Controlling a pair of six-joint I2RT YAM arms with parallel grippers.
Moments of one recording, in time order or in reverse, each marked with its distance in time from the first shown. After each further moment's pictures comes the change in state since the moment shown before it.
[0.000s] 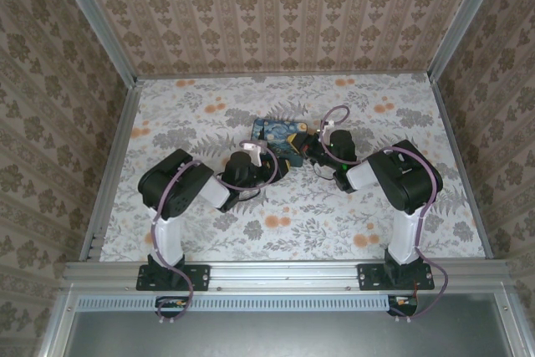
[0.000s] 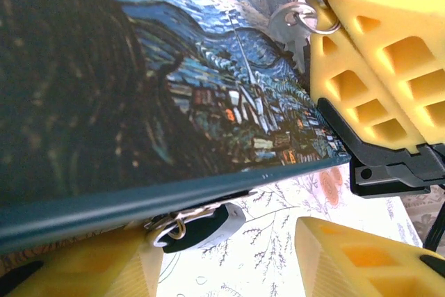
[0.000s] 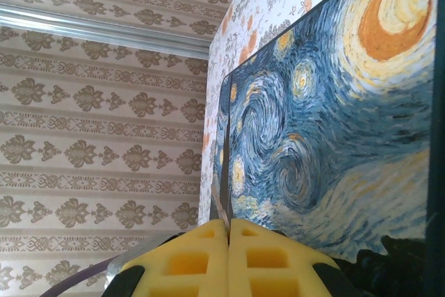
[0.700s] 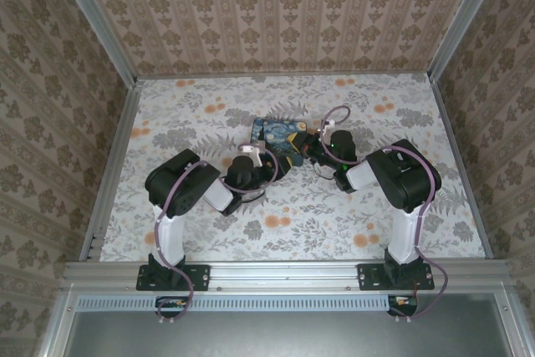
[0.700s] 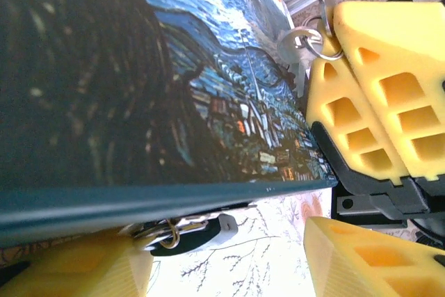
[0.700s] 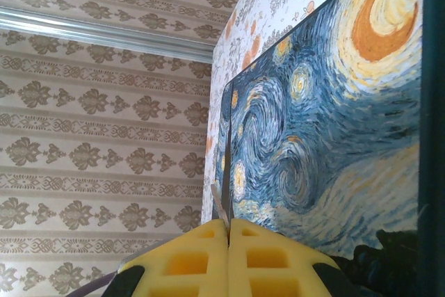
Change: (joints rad) left arm -0.041 0.043 -0.006 0.114 -0.106 -0.148; right arm -0.004 0.017 0.000 0.035 0.000 0.010
